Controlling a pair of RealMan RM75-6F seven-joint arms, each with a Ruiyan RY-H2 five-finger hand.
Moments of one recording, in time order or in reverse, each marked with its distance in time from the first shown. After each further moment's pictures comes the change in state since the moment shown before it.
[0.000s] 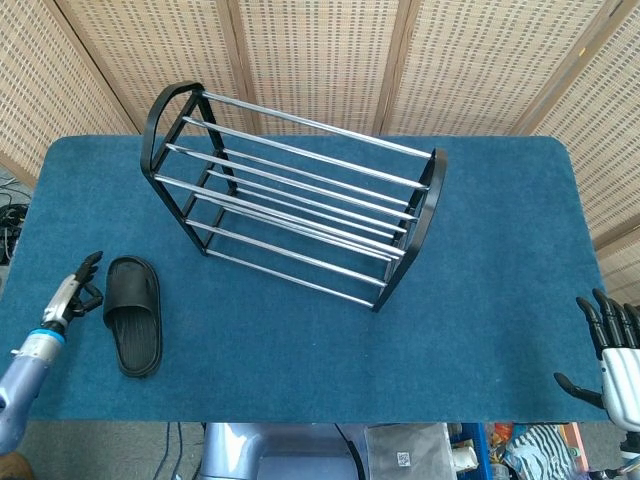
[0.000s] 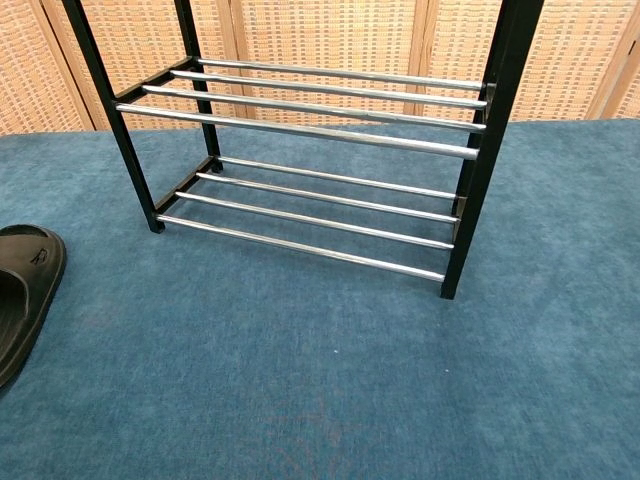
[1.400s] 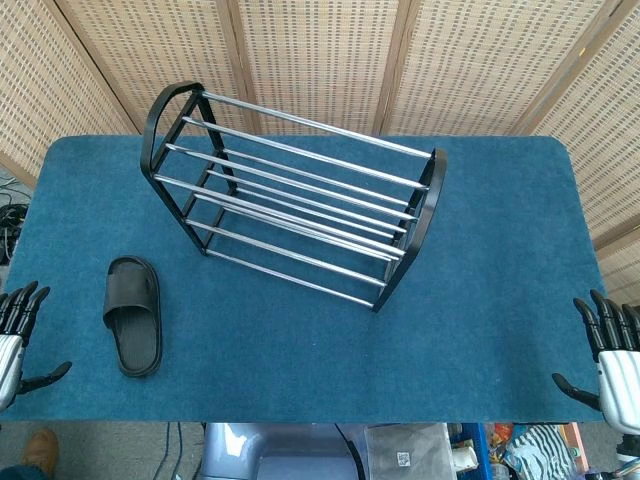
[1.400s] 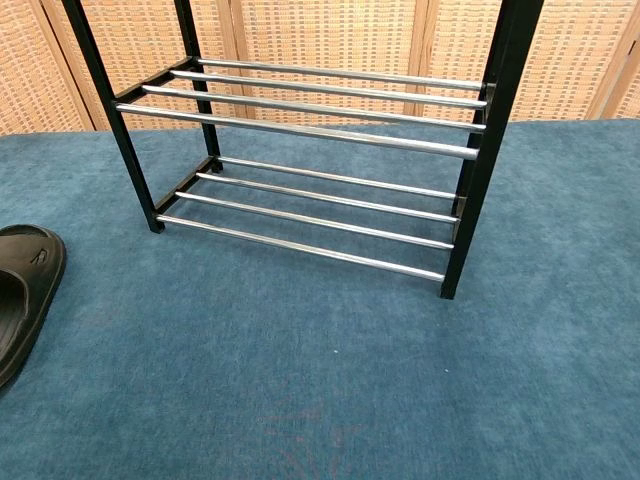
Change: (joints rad) left arm 0.376 0.245 0.173 -0.487 0.359 0.832 0.945; right arm -0.008 -0.024 -0.004 0.005 -0.028 0.024 -0.049
